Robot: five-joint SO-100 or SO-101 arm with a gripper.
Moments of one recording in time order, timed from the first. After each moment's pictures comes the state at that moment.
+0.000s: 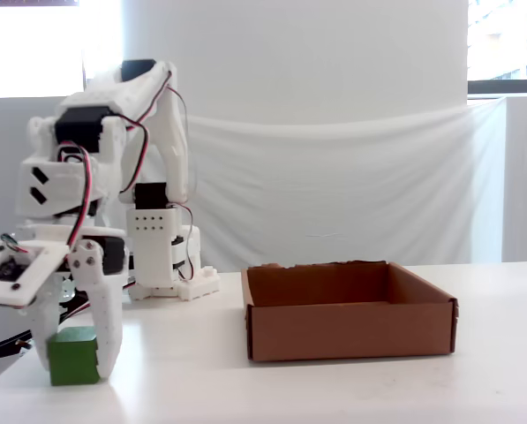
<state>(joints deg) 3.9 94.1 124.5 32.5 -85.6</state>
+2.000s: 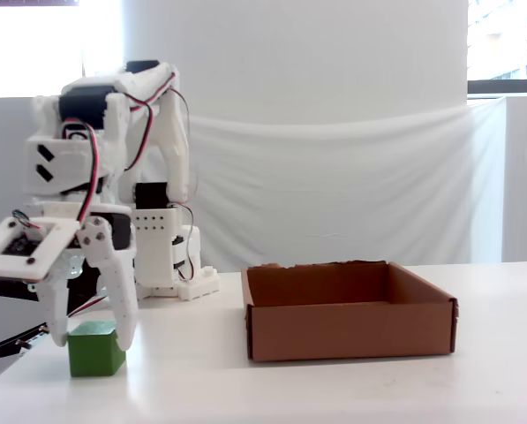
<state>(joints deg) 2.9 98.7 123.6 41.2 -86.0</state>
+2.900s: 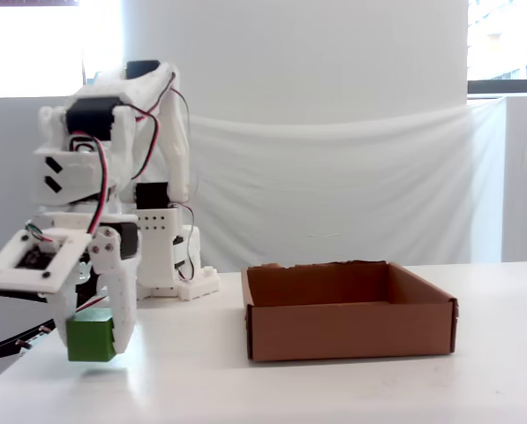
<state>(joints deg) 1.2 98.7 123.0 43.5 -85.7</state>
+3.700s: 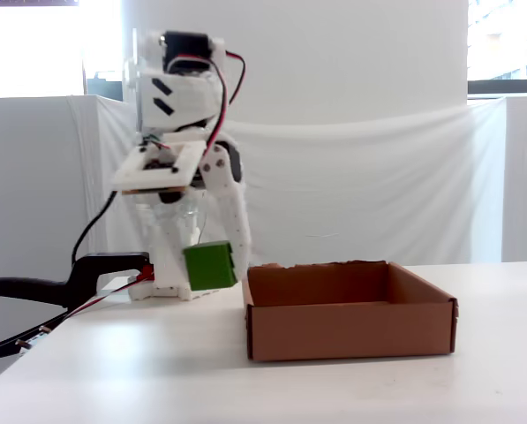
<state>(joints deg) -26.0 103.5 109.0 59.1 -54.5</state>
